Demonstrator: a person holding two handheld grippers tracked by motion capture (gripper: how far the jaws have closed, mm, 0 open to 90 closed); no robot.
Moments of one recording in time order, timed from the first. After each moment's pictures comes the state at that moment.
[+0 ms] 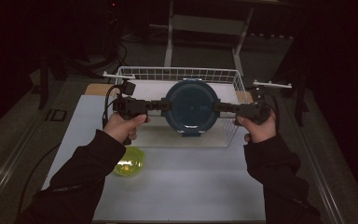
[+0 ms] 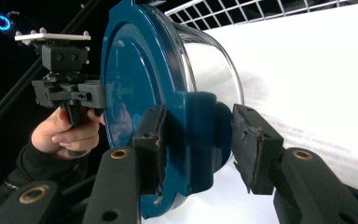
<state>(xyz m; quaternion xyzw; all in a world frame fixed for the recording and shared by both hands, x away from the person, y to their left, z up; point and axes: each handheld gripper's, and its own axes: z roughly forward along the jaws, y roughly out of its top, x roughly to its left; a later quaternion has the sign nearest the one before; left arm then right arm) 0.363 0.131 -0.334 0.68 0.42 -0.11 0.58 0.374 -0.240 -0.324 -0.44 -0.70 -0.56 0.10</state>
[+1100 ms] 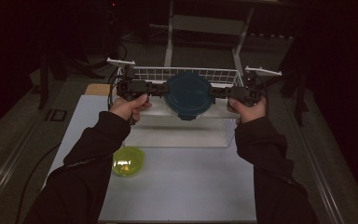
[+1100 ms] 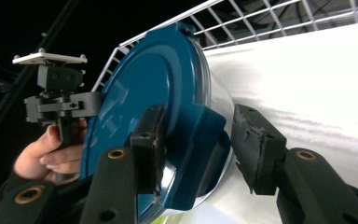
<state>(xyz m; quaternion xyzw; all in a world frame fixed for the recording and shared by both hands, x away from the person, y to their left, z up) 0.430 0.141 -0.351 0.62 0.50 -0.19 0.57 0.424 -0.227 -0.323 -0.51 -0.67 -0.53 0.09</state>
